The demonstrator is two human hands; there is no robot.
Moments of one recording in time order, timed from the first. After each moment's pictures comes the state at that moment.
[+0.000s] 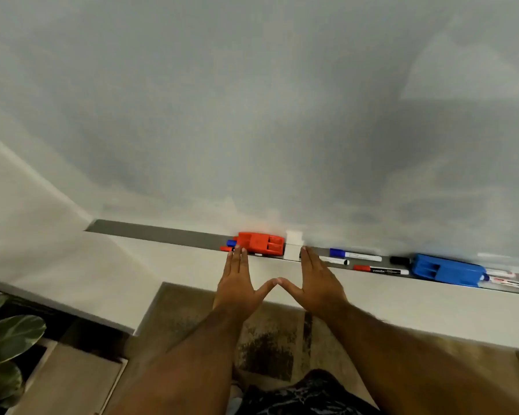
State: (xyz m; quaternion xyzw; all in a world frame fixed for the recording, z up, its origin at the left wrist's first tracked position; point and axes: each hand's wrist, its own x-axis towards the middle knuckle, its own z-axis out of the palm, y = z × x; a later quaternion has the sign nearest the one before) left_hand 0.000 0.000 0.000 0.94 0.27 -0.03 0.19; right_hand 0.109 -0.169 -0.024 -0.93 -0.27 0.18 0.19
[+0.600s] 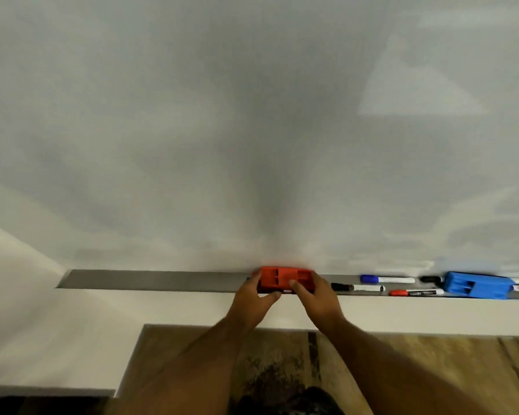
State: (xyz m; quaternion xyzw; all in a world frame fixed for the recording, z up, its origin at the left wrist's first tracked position) left_hand 0.051 0.135 -0.027 0.84 0.21 -0.06 0.50; right_hand 0.110 -0.042 -0.036 -0.85 -0.03 0.17 0.50
